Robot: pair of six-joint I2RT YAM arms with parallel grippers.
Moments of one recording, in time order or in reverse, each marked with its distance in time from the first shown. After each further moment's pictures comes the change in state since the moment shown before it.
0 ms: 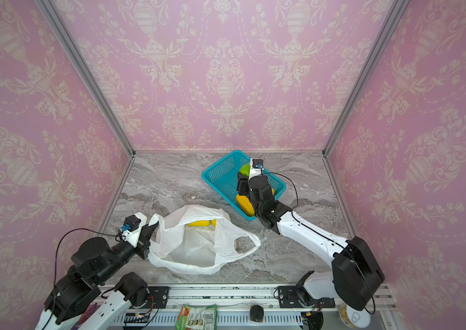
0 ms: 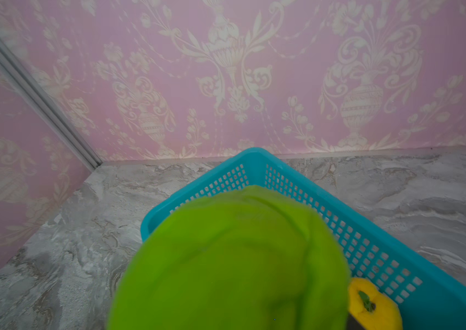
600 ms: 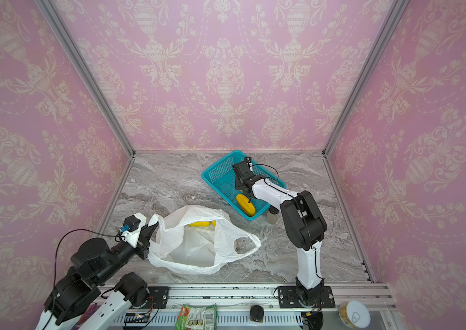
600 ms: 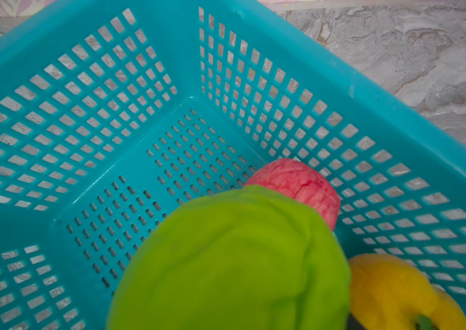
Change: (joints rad) left arm 0.005 -0.006 -0.003 0.000 0.000 0.000; right arm -0.093 0.534 0.462 -0.473 -0.036 0.090
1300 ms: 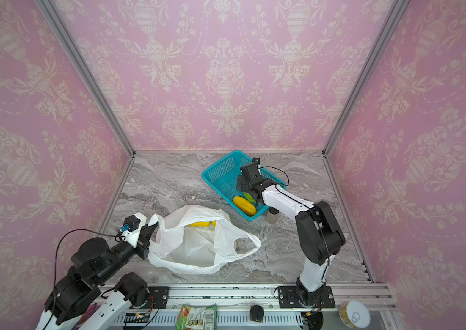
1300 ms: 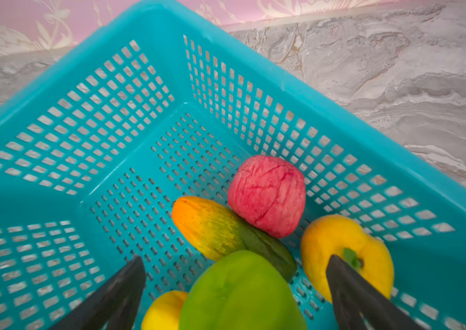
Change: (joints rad) left arm 0.002 0.000 -0.001 0.000 0.000 0.000; right arm -0.018 -0.280 -0.233 0.081 -0.025 0.026
